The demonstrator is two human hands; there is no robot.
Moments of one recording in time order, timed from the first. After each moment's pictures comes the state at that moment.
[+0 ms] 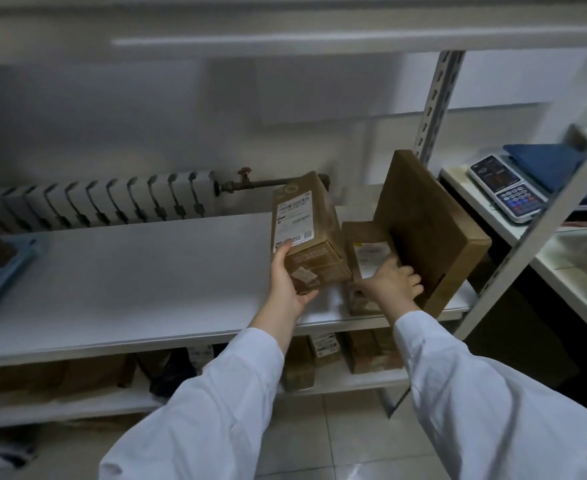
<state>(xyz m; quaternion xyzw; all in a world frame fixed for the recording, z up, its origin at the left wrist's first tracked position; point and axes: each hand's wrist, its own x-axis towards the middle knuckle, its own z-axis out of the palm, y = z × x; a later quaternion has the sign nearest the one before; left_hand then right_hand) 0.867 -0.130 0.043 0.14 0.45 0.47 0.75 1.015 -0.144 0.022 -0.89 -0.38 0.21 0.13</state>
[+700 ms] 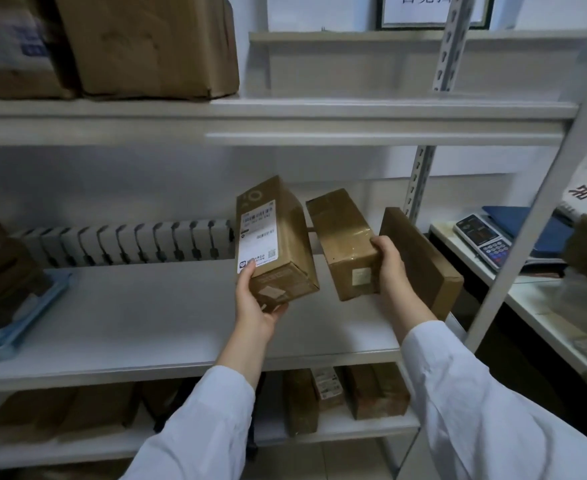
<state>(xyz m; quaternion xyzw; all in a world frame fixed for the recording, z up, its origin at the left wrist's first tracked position) 0.790 -0.169 0.099 0.12 0.38 0.60 0.69 0.983 -0.181 0.131 -0.60 -0.29 0.45 0.59</state>
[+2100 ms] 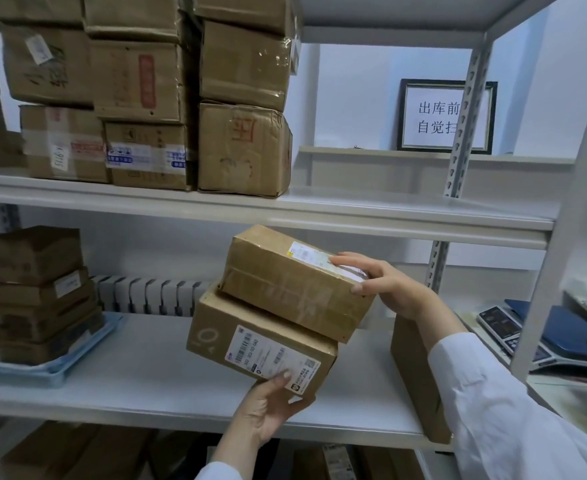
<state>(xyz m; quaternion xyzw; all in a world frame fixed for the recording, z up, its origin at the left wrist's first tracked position) 0.740 -0.249 0.081 0.28 0.21 0.53 0.77 0.955 -0.223 0.260 -0.40 -0.76 0.39 0.33</state>
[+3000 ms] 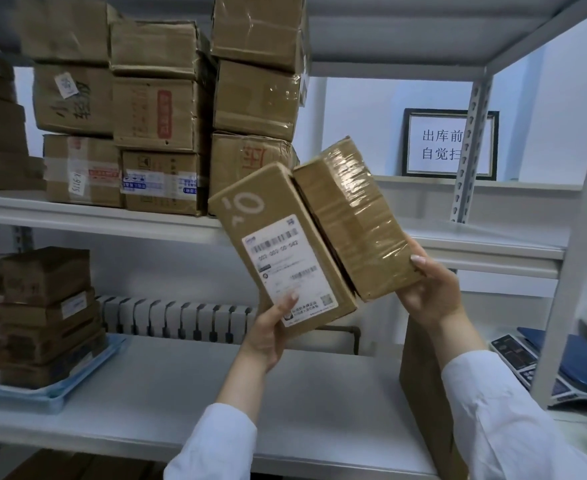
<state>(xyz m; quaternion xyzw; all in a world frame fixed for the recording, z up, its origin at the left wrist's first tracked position) 0.737 -0.229 0.223 0.49 0.14 0.61 0.61 0.971 -0.222 0.283 -0.14 -0.57 0.52 0.63</state>
